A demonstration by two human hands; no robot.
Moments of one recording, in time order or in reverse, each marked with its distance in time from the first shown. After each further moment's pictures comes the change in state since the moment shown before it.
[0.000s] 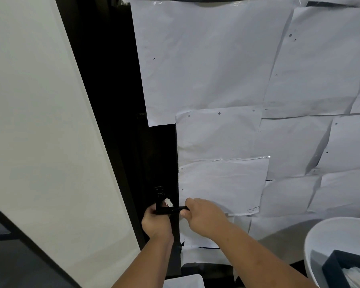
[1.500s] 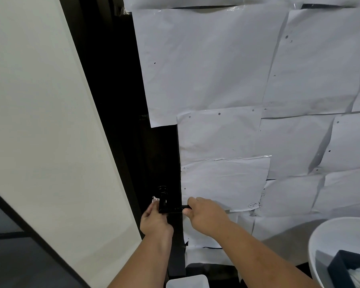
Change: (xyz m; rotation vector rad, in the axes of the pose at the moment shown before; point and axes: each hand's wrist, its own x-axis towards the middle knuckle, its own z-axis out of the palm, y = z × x) left_hand -0.001 0.021 -0.002 -0.461 0.129 -0.226; right_hand -0.002 -0.002 0.000 -0.007 0.000 0.002
